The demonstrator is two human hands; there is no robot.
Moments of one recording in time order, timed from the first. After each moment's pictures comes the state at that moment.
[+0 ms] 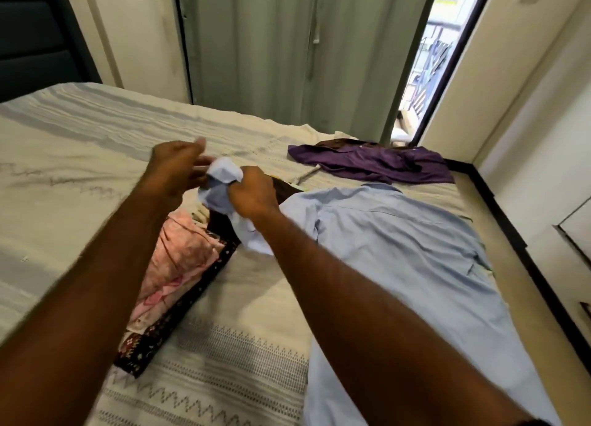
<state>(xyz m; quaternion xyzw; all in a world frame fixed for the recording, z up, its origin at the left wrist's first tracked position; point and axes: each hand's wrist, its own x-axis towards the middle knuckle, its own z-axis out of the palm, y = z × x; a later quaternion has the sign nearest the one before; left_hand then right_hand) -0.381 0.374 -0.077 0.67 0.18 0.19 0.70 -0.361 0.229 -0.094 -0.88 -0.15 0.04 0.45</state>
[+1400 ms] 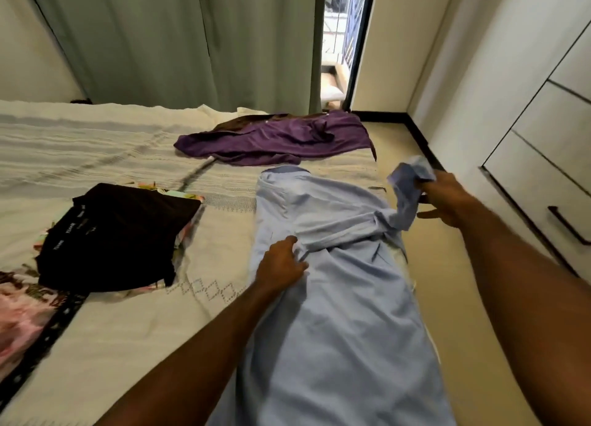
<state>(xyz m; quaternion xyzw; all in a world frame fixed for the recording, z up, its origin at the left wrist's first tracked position) -0.250 -0.037 -0.287 0.93 -0.03 -0.07 0.35 -0.200 -0.366 -0.144 -0.81 0.18 0.01 0.55</state>
